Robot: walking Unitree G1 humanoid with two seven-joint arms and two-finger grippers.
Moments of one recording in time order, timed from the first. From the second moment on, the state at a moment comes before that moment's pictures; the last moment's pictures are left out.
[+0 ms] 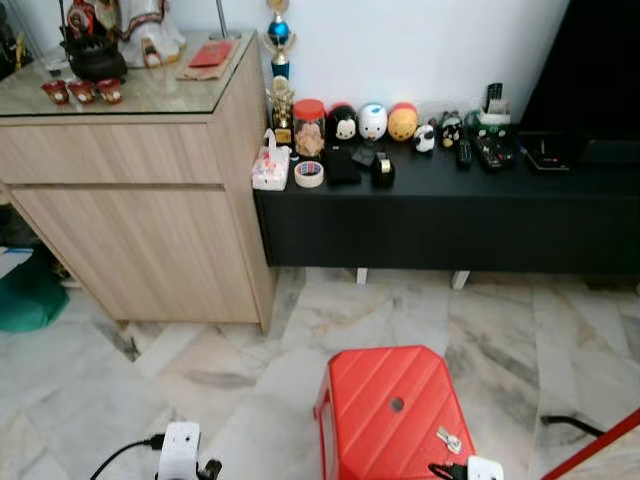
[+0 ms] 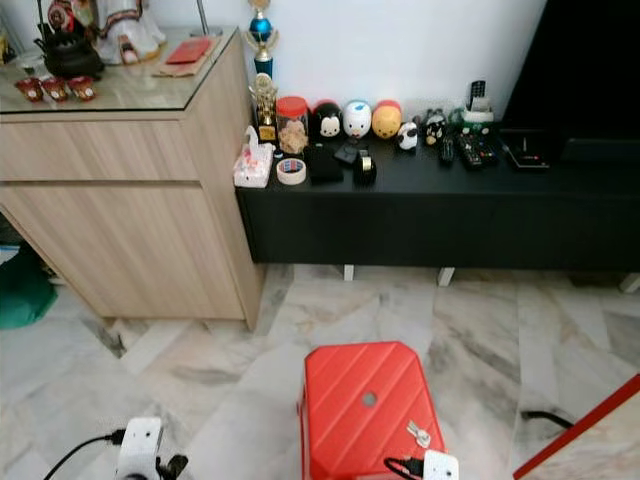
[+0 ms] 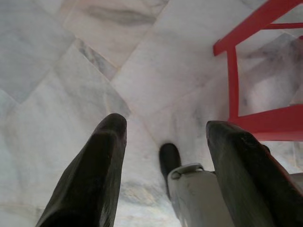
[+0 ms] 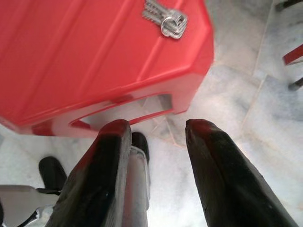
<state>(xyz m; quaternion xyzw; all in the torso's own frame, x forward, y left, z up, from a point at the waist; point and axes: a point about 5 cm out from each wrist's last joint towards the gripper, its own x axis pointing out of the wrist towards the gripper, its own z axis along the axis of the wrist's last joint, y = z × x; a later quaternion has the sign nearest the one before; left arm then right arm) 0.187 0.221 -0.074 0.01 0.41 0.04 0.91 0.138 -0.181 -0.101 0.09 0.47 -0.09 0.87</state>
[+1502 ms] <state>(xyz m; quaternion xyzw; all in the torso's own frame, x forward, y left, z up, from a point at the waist) 0.239 0.199 0.029 0.02 0.02 -0.04 1.00 0.258 -0.213 0.027 -0.03 0.03 -0.07 1.00</state>
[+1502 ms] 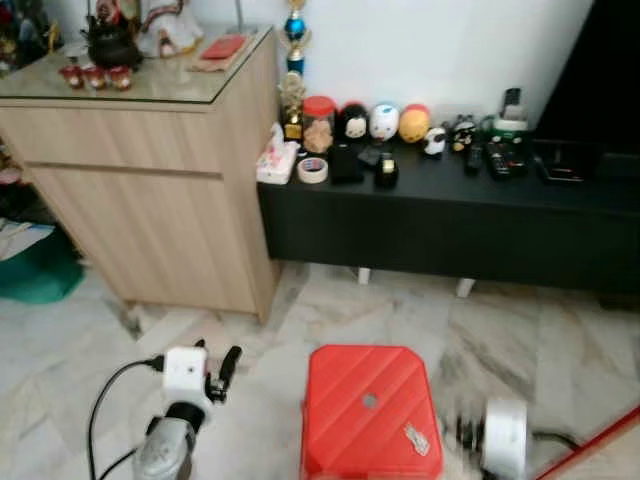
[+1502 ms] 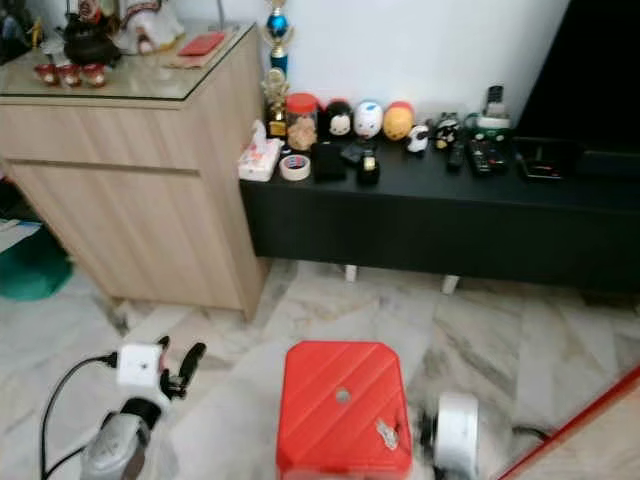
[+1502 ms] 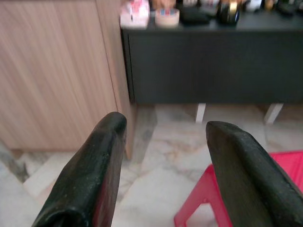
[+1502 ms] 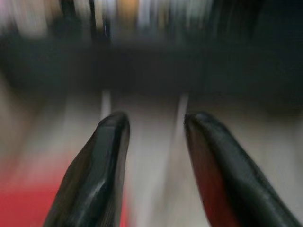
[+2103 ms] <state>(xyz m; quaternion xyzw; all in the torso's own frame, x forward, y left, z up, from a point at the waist) 0.223 0.210 0.064 0.03 -0.01 -0.03 1.00 0.191 -0.219 0.017 -0.02 0.08 -0.10 0.99</state>
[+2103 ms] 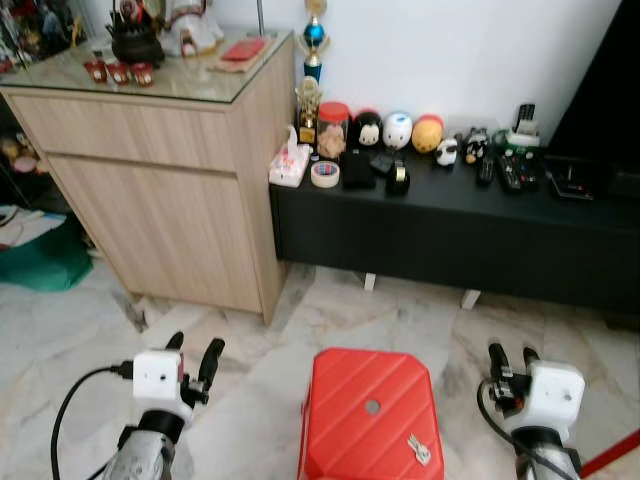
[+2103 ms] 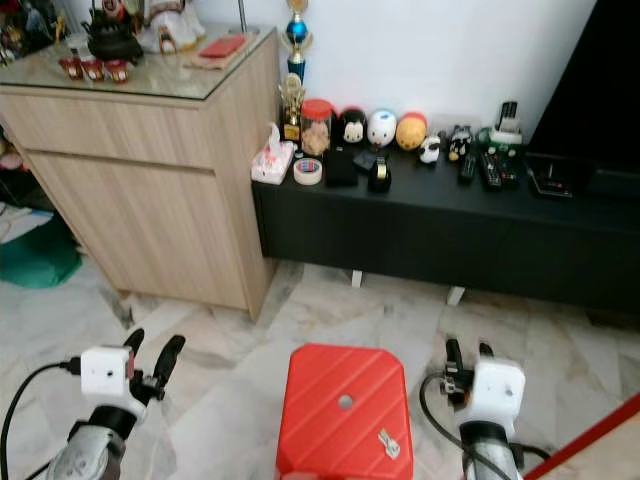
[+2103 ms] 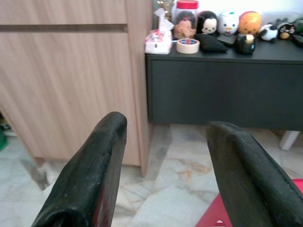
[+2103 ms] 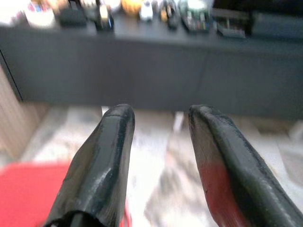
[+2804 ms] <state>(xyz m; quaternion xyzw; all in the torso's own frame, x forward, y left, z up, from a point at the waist) 0.245 0.197 0.075 0.00 0.01 -0.07 1.00 0.220 -0.197 0.029 0.00 0.08 -0.07 0.99</state>
